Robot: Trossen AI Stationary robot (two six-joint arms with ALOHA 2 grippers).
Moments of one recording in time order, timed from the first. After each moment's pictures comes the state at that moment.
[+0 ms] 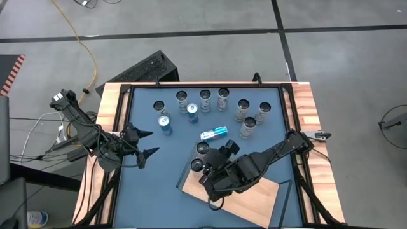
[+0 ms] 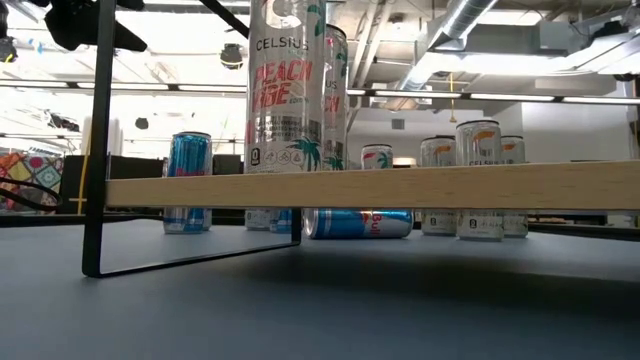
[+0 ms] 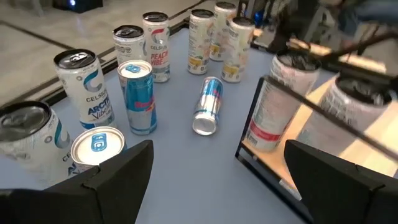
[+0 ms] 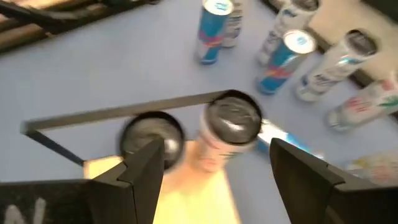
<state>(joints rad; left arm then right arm) -0.77 0.80 0.72 -0.58 -1.05 -0.76 0.50 2.12 2.36 -1.46 0.78 0.97</state>
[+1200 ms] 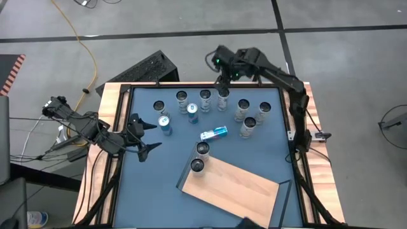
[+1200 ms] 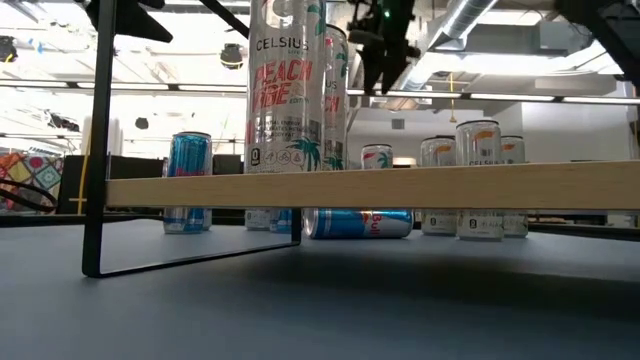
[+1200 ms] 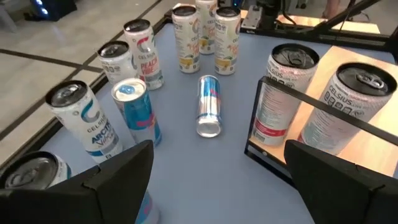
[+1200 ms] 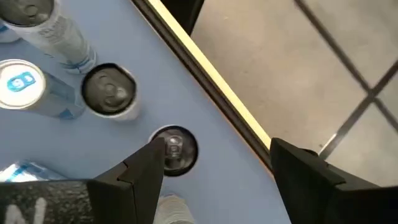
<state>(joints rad) -0.51 0.76 0.79 -0.55 -0.77 -0.40 -0.45 1.99 2.33 -1.44 0.33 0.13</state>
